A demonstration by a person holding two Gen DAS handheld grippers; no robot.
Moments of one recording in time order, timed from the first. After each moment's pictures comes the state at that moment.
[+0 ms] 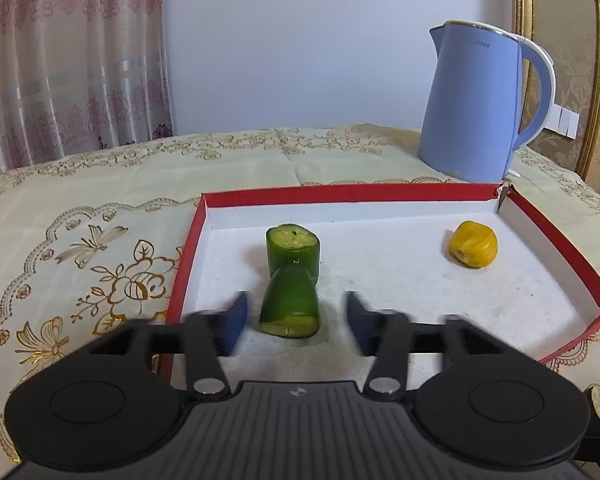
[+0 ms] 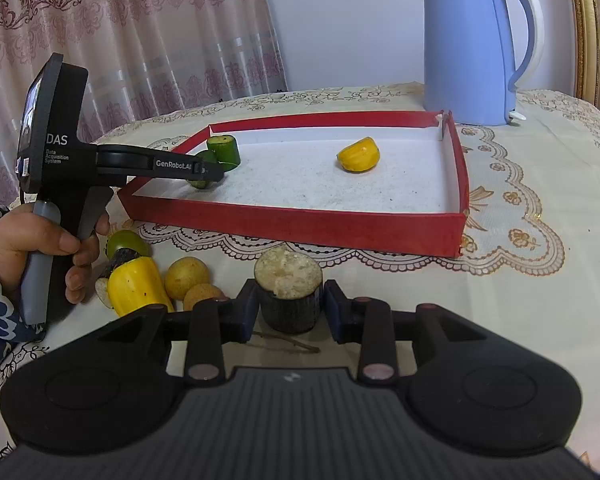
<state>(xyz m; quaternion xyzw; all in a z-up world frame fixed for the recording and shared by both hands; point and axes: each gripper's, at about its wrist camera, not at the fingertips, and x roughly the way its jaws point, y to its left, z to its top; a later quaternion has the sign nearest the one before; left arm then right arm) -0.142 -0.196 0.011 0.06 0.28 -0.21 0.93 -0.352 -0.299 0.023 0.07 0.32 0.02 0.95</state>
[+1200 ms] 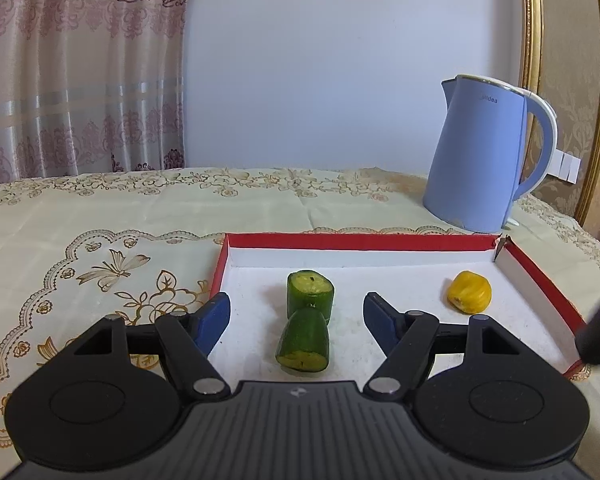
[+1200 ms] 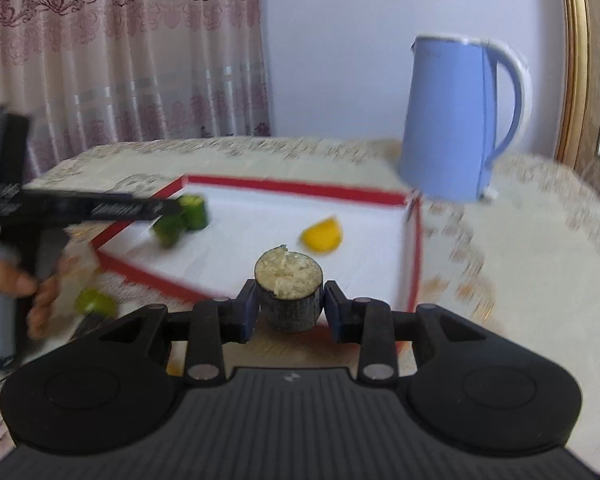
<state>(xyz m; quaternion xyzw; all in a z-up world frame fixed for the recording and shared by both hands) -0.148 -0.177 0.031 0.01 0.24 -0.20 0.95 -0.321 -0.322 0.078 0.00 0.28 -0.02 0.96</state>
